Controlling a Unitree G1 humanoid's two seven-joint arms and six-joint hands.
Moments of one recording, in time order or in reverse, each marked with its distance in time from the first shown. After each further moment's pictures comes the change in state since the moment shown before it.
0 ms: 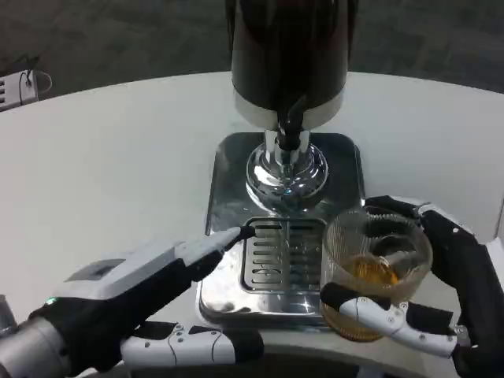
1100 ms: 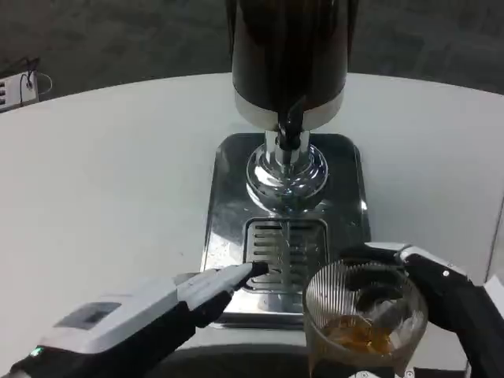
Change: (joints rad) left arm 0.245 0.000 0.100 -0.264 -0.043 0.040 -0.022; right arm 0.248 -0.100 -0.007 -0.256 0.060 0.000 0.182
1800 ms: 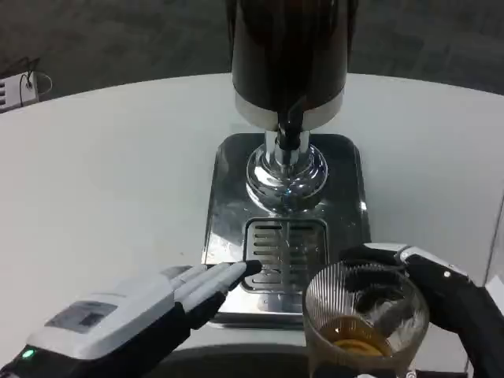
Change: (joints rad) left arm 0.028 -0.001 0.031 -0.044 0.100 -0.019 0.005; right arm 0.007 -0.007 -0.010 -0.016 0.005 -0.001 0.014
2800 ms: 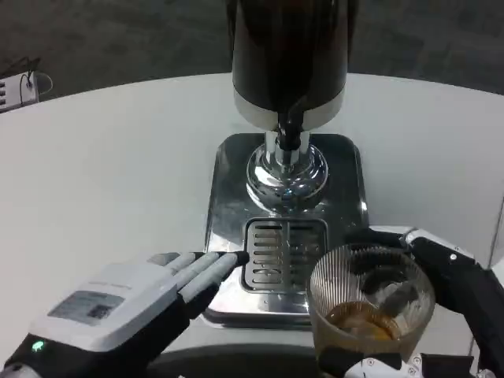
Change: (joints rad) left arm -0.046 -0.028 -0.057 -0.026 0.190 0.069 0.000; right arm -0.057 -0.020 -0.035 0.006 0.005 0.000 0.003
